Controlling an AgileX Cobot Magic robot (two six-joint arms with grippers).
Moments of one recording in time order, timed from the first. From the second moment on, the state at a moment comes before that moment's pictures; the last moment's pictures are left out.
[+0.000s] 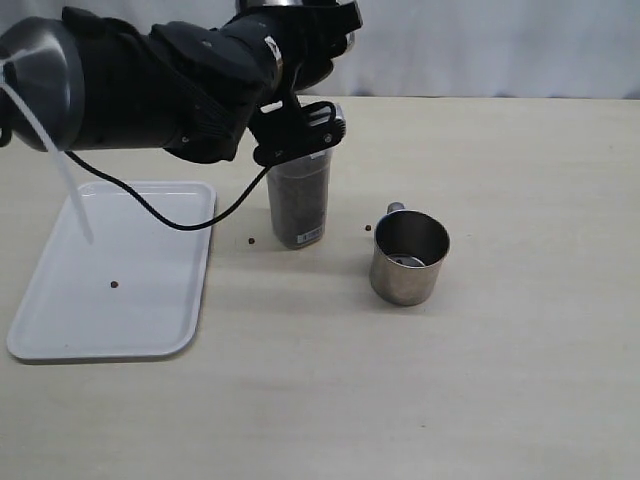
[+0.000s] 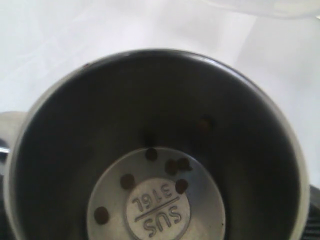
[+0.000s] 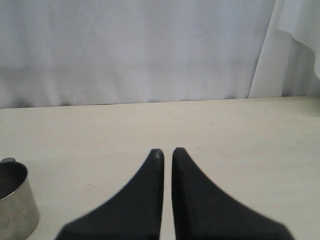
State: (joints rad) left arm -0.78 1.86 -1.29 1.74 0.61 0.73; right arm 0.02 0.00 0.00 -0.03 0.21 0.00
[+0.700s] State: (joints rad) left arm -0.84 1.86 -1.28 1.74 0.74 0.70; right arm 0.02 0.00 0.00 -0.03 0.21 0.00
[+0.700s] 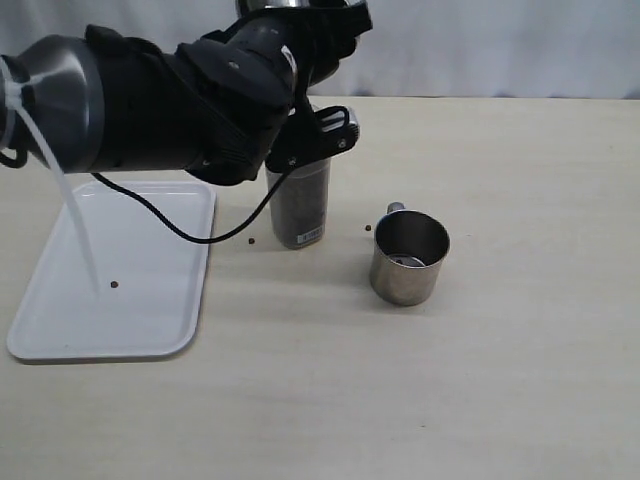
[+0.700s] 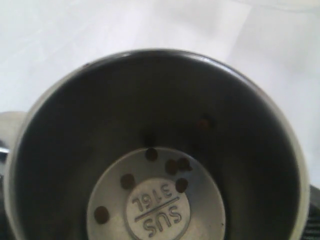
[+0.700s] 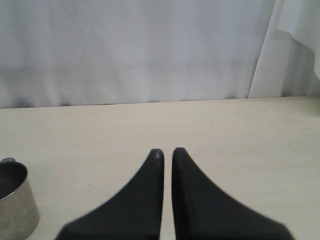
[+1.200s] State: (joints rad) left arm -0.88 1.90 -1.28 1.74 0.93 0.69; right arm 0.02 0.00 0.00 -0.03 0.21 0.00
